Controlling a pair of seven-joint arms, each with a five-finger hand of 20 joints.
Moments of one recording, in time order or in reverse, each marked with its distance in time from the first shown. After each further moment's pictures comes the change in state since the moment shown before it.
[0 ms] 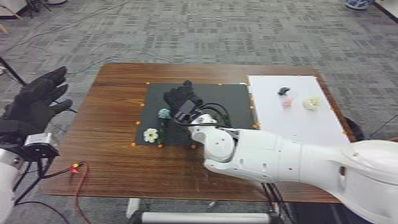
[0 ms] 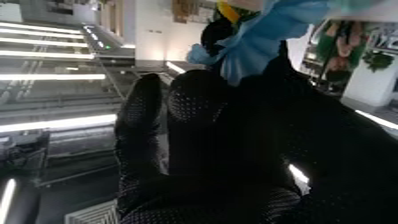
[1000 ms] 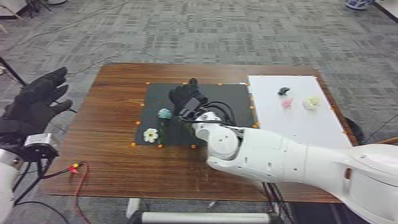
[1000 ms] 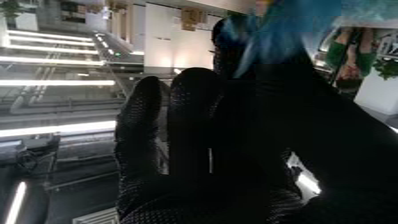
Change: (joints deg) left arm 0.1 0.1 -0.2 0.0 0.0 -0.3 -0.2; right arm -1.3 1.9 3.2 -1.6 -0.2 -2.7 0.1
